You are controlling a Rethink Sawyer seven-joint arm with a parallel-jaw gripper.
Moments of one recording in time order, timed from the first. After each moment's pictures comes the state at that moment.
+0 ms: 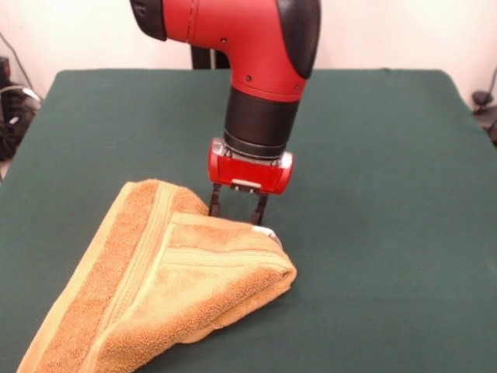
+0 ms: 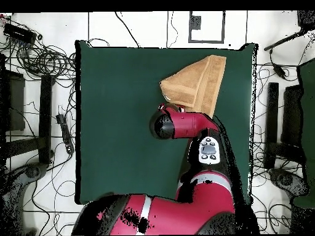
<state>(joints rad) -0.13 -0.31 -0.11 1.39 -0.26 0.19 1.91</state>
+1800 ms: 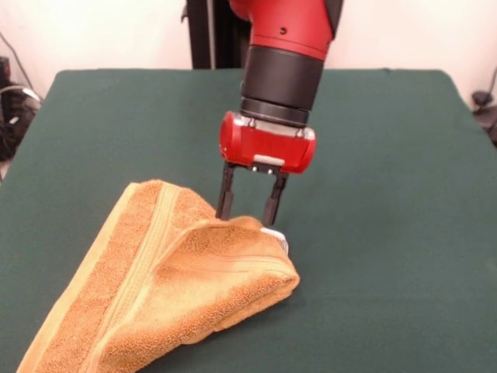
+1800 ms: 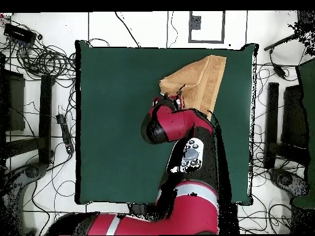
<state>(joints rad) -0.03 -0.39 -0.18 1.38 -0.44 0.03 1.91</state>
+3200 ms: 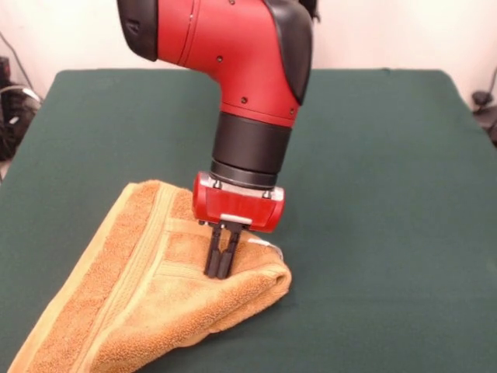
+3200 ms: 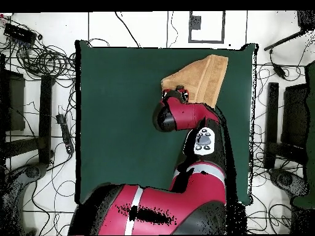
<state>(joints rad) -0.10 -0.23 -0.17 1.23 -0.32 0.02 1.91</state>
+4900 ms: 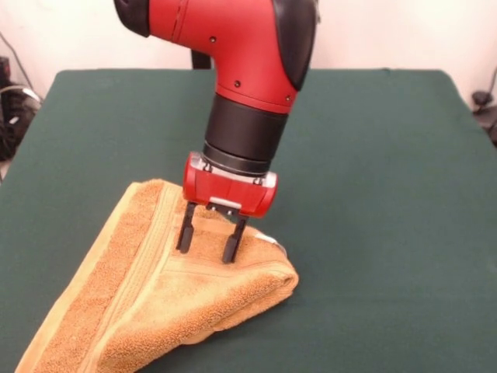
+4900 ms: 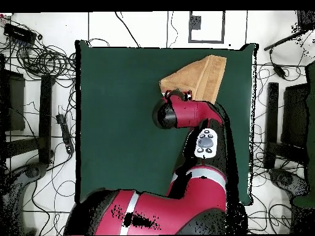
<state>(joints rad) -0.09 -0.27 -0.20 1.24 -0.25 0.18 1.91</state>
